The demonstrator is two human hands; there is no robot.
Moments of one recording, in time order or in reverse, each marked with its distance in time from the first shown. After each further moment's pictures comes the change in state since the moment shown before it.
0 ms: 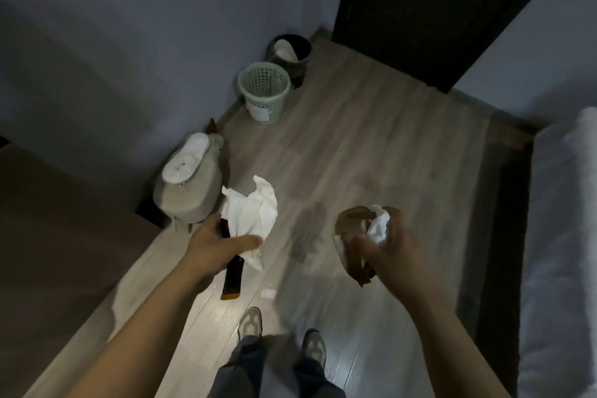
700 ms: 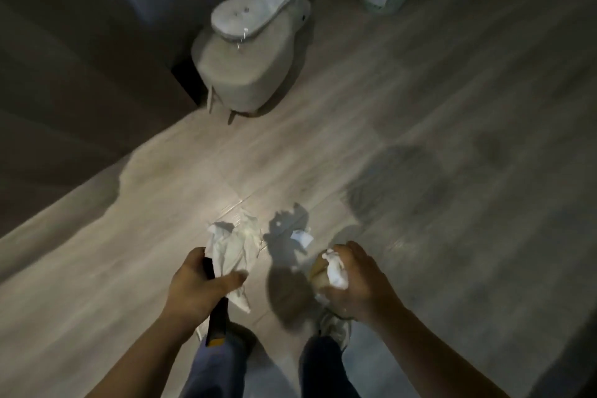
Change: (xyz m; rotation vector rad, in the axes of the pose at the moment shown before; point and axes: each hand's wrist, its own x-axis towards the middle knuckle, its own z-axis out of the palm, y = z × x) left_hand 0.137 -0.406 0.012 -0.019 0.413 -0.401; right_hand 0.119 0.325 0.329 -0.595 -0.715 -0.230
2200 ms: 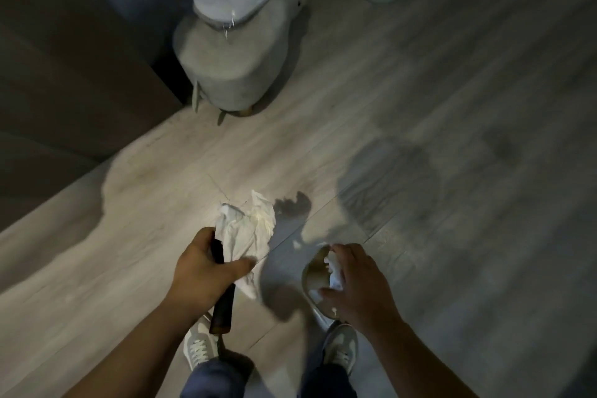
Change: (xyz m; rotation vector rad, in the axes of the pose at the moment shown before) left_hand 0.058 0.029 0.021 0.093 -0.036 0.131; right_hand 0.045 0.005 0.018 -0.119 0.121 -0.039
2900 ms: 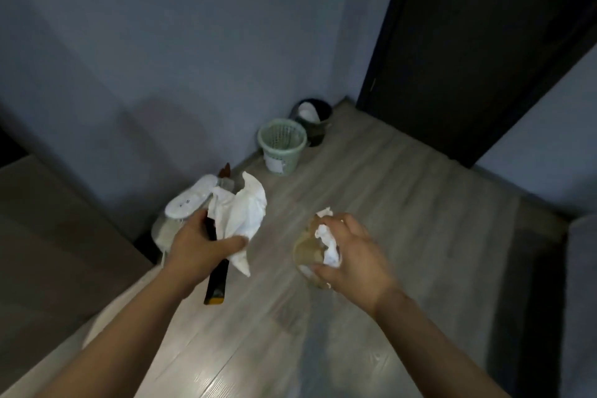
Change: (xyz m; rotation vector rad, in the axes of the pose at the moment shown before) left_hand -0.308 0.367 -0.063 -0.099 0.047 0.543; right_hand -0.254 -0.071 -0.457 0.020 0.571 -0.196
